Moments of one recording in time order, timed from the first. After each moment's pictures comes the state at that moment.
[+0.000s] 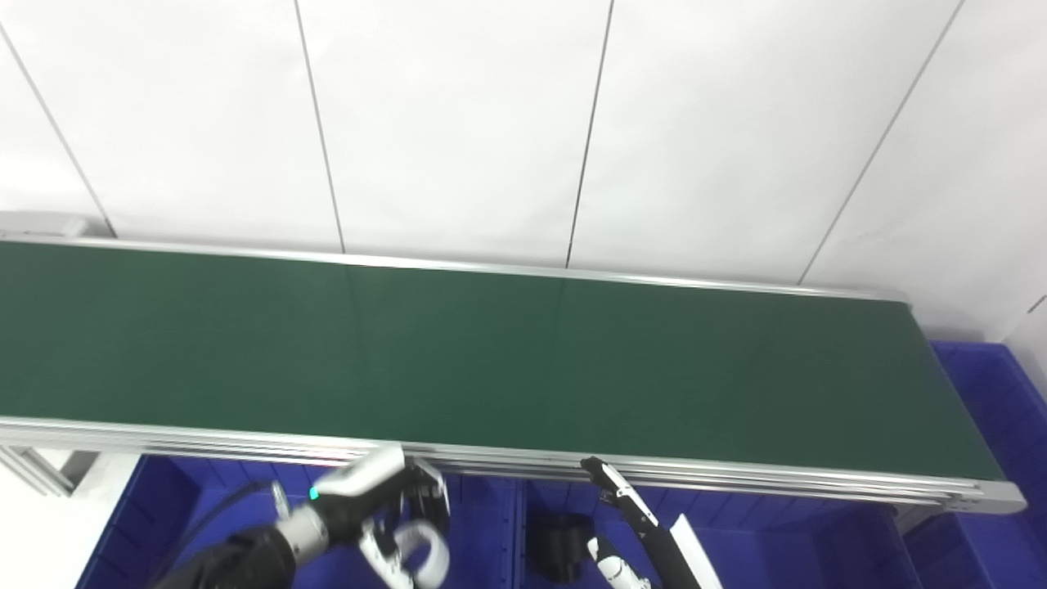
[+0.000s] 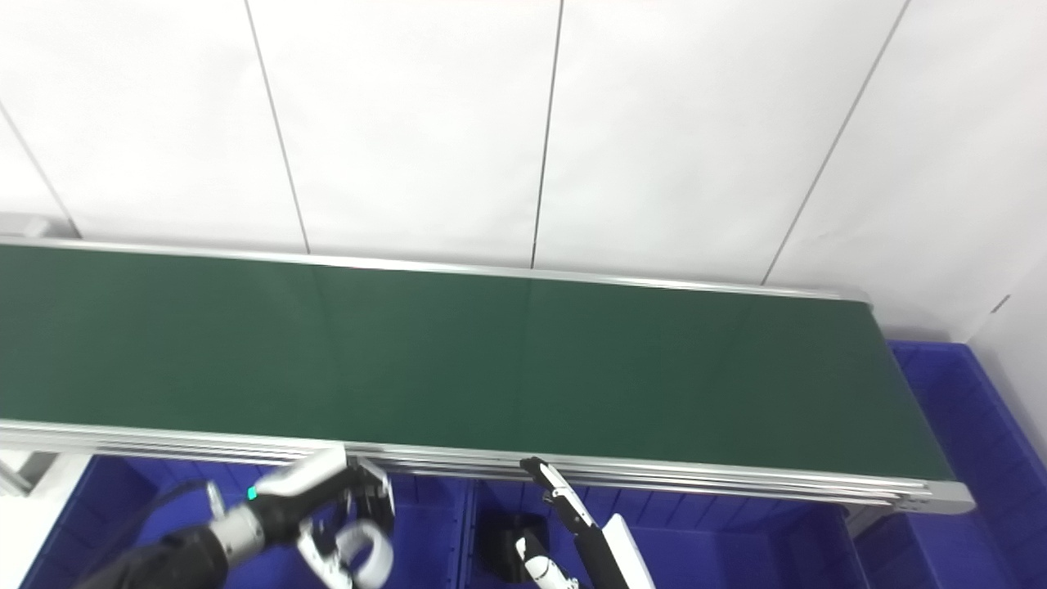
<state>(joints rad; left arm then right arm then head) -0.09 0.40 -0.37 0.23 0.52 -0.24 -0.27 0.14 -0.14 0.29 0.09 -0.32 -0.41 0.04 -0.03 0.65</state>
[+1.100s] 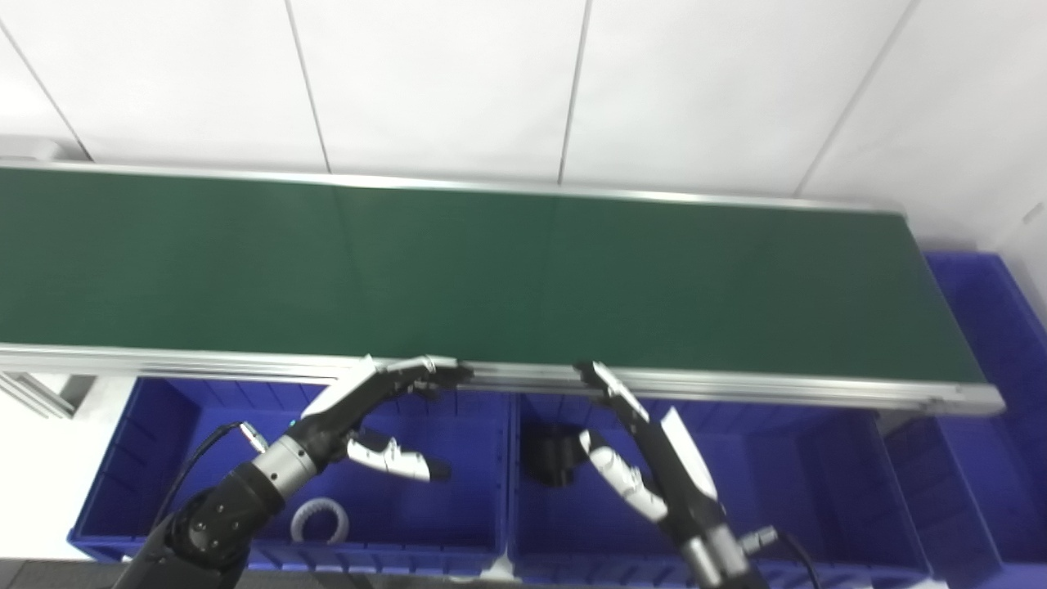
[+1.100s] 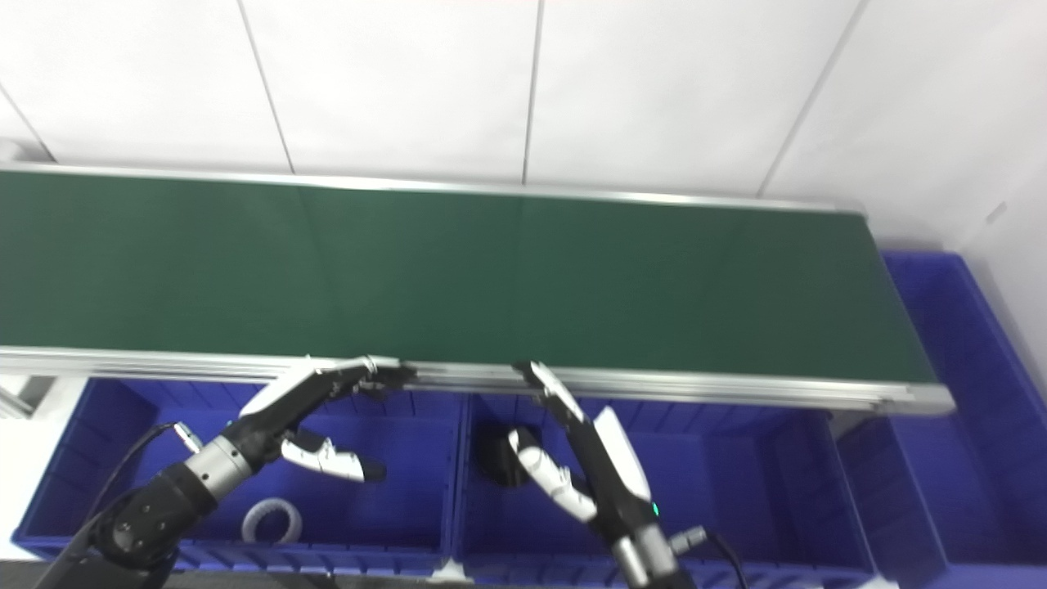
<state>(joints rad) -0.02 0.33 -0.21 0.18 0.07 -0.39 -0.34 0.11 -0.12 0.28 0.04 -0.32 -0.36 0.08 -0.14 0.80</state>
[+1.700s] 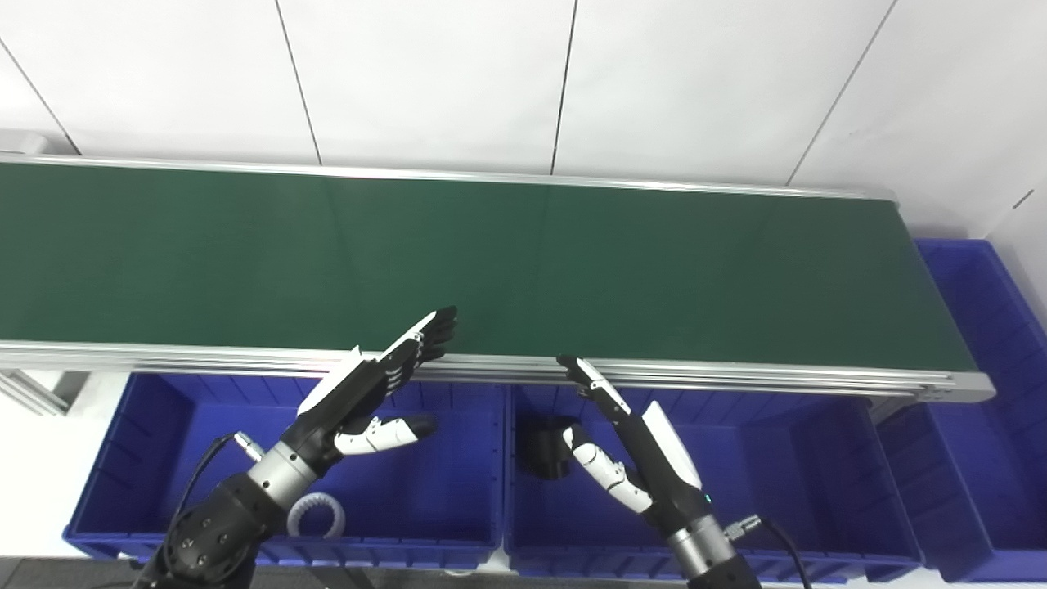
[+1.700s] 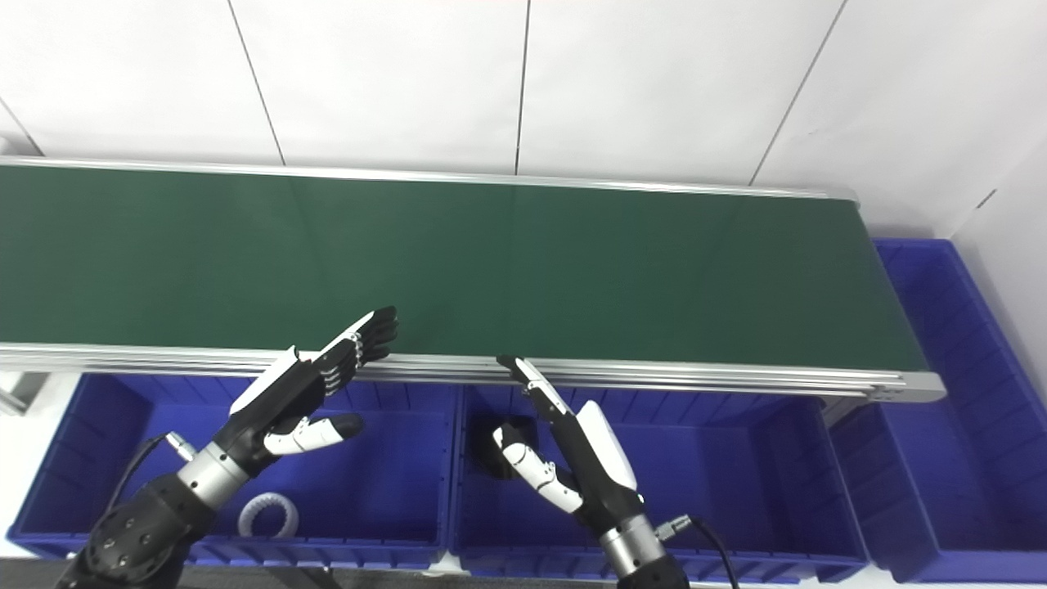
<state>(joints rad) 0.04 0.30 -0.19 0.07 -0.07 -0.38 -0.39 0.11 -0.11 0.28 0.06 -0.36 -0.35 0.09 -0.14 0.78</state>
